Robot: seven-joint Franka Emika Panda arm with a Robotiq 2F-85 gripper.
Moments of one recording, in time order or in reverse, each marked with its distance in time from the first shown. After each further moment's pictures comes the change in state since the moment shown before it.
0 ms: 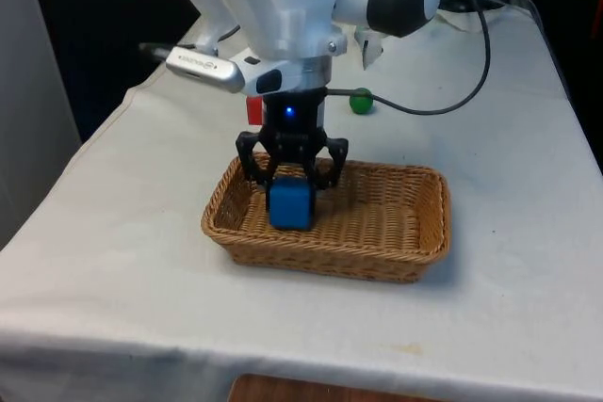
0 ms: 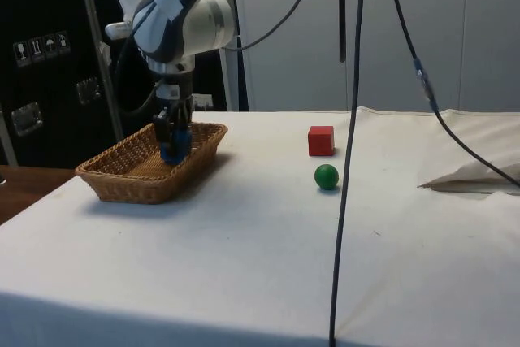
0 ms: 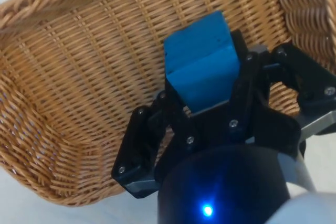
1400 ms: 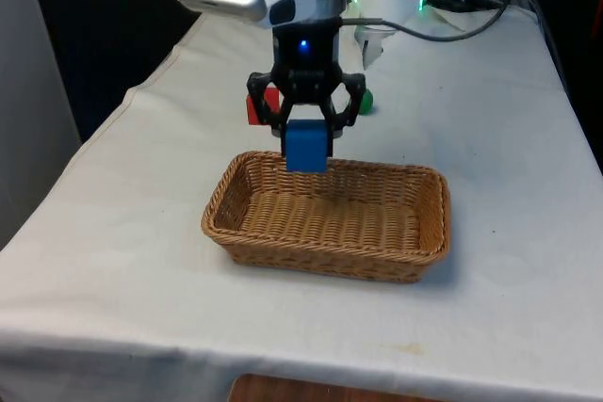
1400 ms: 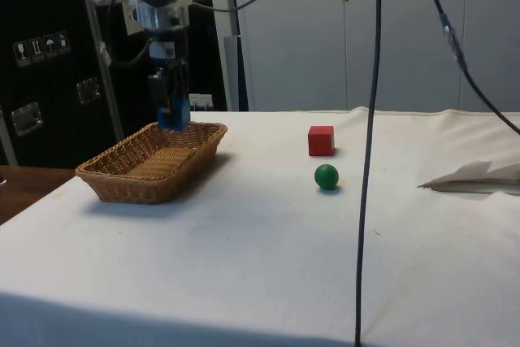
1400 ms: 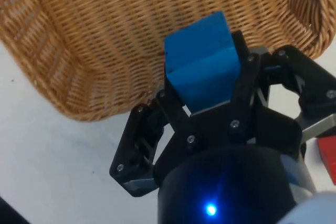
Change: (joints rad) arm 0.005 -0.179 0.014 -0.044 -0.132 -0.179 0.040
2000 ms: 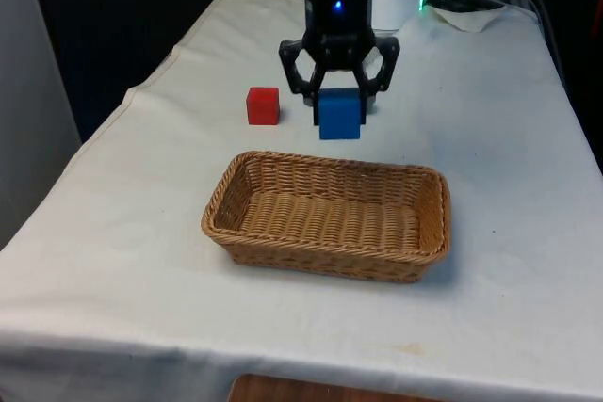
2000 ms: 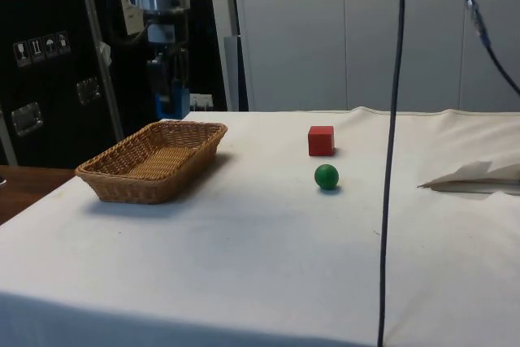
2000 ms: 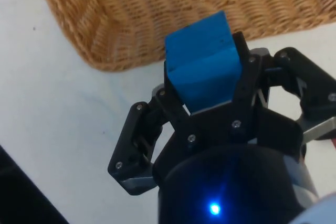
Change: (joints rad) arm 0.024 -0.121 0.035 -0.092 -0.054 -0.015 0.035
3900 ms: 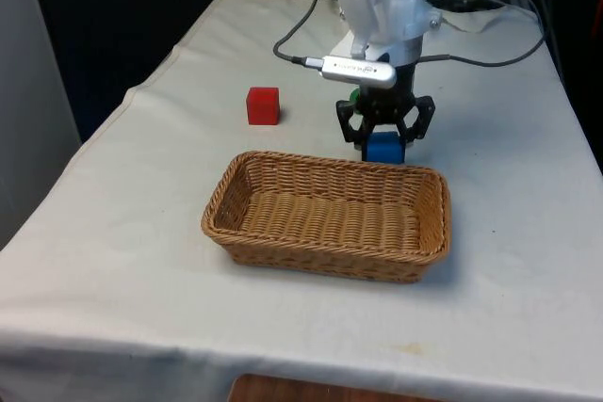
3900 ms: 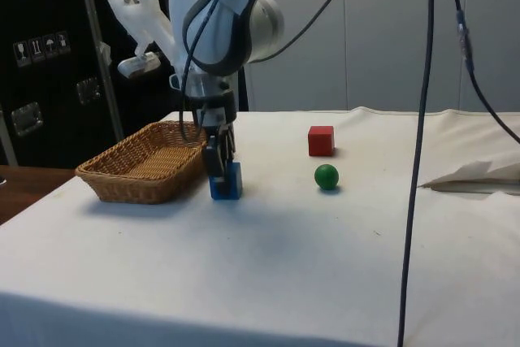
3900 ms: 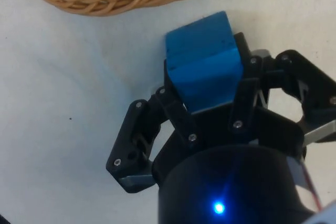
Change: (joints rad) arm 0.028 -0.014 0.126 -0.367 -0.045 0.272 0.044
